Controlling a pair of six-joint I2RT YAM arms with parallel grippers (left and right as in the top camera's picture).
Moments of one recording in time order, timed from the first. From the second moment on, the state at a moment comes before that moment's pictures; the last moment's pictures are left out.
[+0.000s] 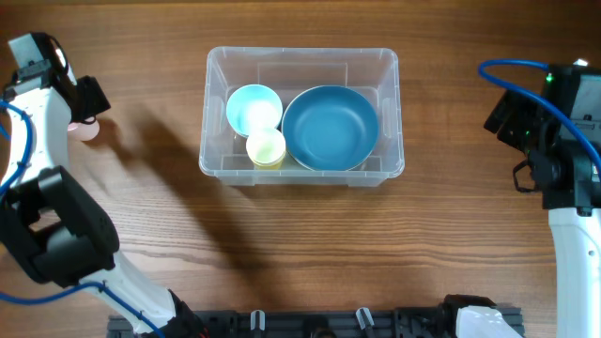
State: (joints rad) left arm 0.41 1.97 1.56 -0.70 -0.11 -0.06; right arm -0.08 1.20 1.38 -1.05 0.35 0.33
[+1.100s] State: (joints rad) left arm 0.41 2.06 1.56 -0.68 -0.11 -0.03; right arm -0.08 1.20 1.38 -1.05 0.35 0.33
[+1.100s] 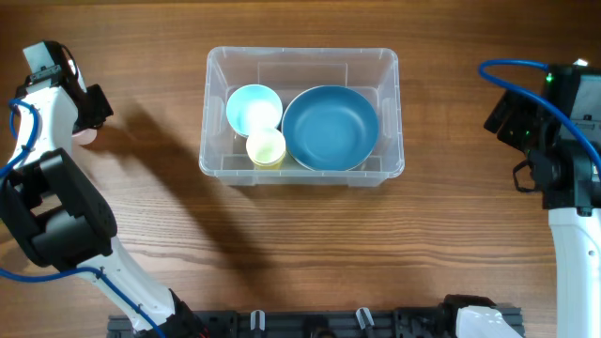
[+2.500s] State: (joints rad) left arm -0.37 1.49 1.63 -1.03 0.02 -0.11; right arm -0.08 1.20 1.38 -1.05 0.35 0.33
